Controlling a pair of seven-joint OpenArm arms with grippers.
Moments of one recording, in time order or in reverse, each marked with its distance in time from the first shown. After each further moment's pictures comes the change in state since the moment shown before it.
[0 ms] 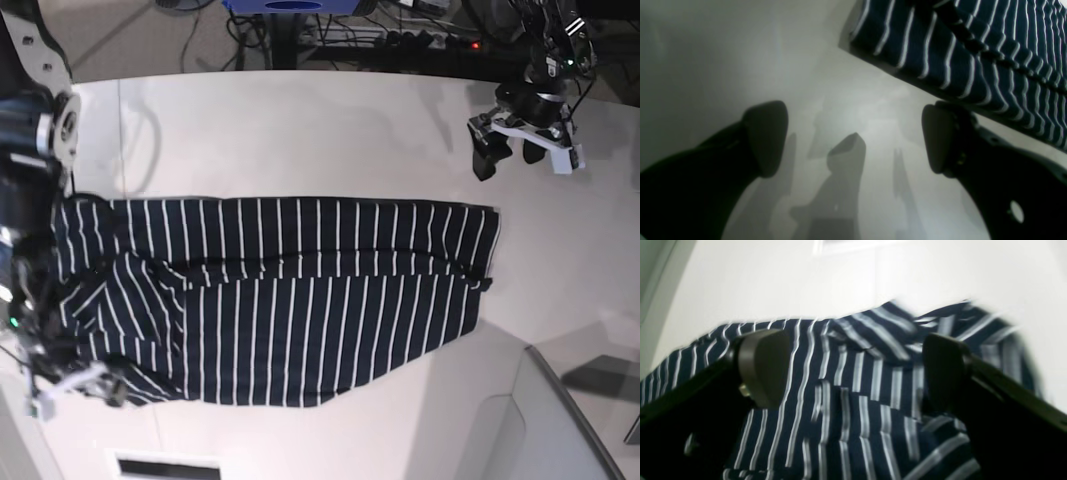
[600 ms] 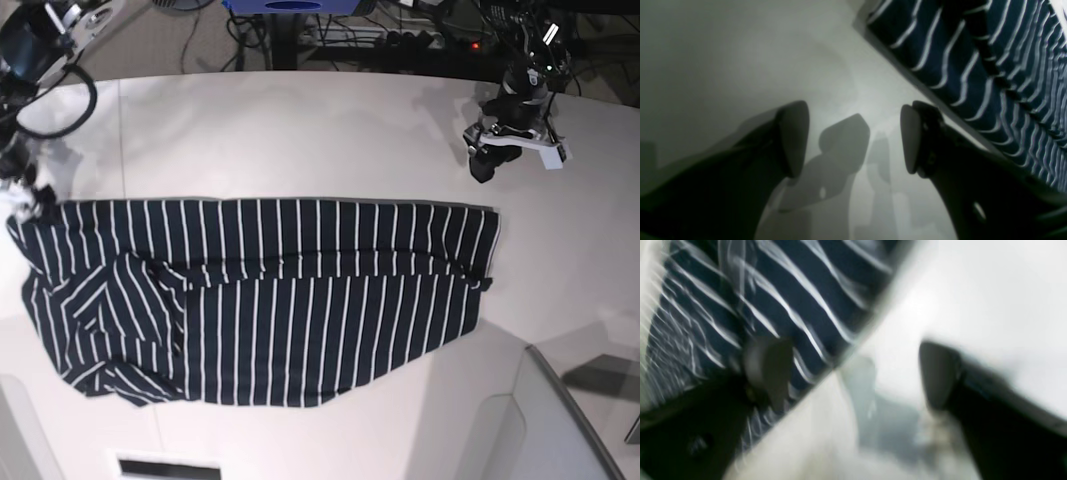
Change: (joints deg) left arm -7.0 7.0 -7.9 -8.9 -0.6 0.2 0.0; right arm -21.4 -5.3 41.9 6.0 9.3 1.3 -21.6
